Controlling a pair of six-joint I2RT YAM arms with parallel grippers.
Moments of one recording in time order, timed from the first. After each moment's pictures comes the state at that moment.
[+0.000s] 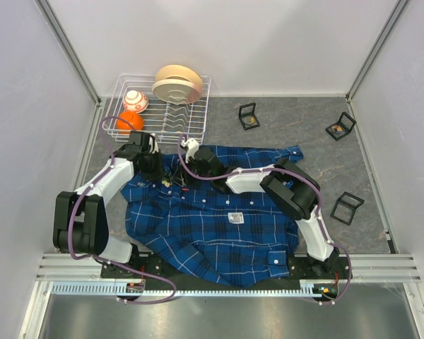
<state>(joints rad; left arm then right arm) -0.15 1.47 0.92 -0.52 0.21 -0.36 0.89 2.14 1.29 0.46 -0.20 0.43</state>
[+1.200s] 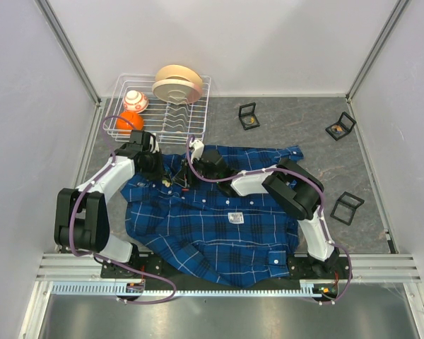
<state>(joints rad) -0.15 1.49 0.94 -0.53 0.21 -0.35 0.88 2.11 1.19 0.61 -0.27 0.50</state>
